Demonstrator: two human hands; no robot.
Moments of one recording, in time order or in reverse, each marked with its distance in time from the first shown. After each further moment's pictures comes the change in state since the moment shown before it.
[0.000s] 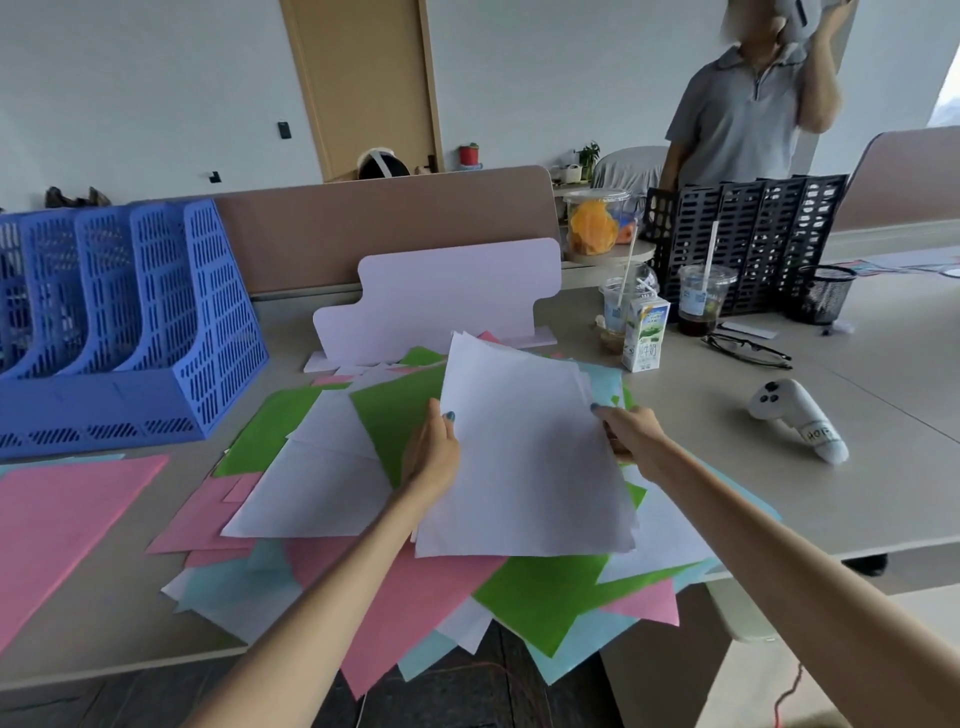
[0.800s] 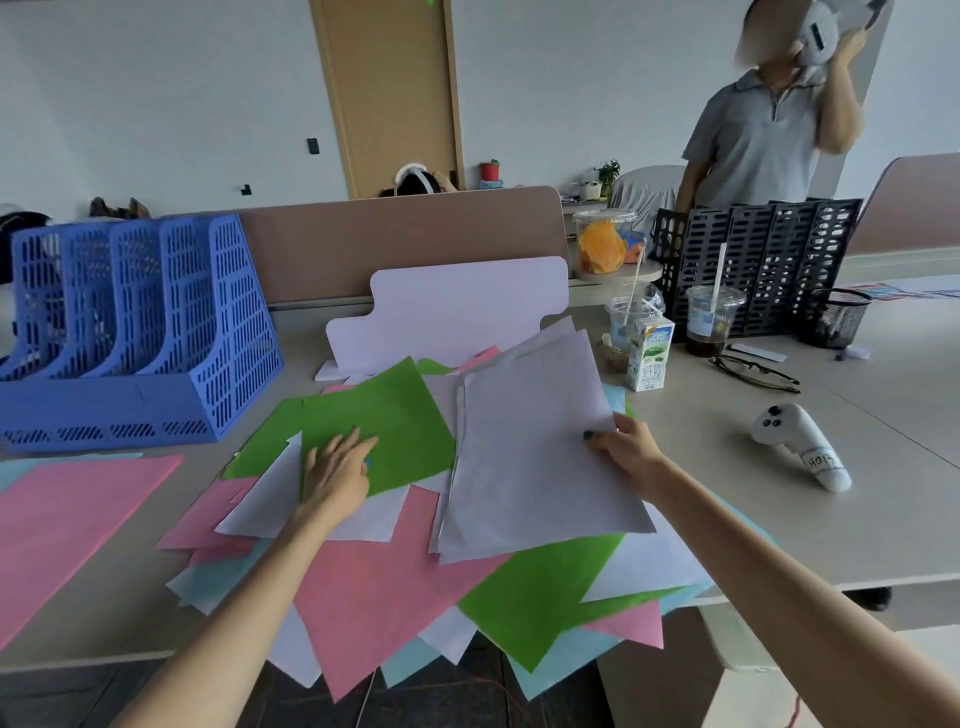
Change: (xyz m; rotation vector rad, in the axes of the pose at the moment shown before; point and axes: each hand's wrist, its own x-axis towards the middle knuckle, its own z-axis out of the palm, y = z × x) left_hand 0.022 -0.096 -0.066 0.621 0.022 0.106; right_hand -0.012 -0.003 -0.006 0.141 -0.167 -0.195
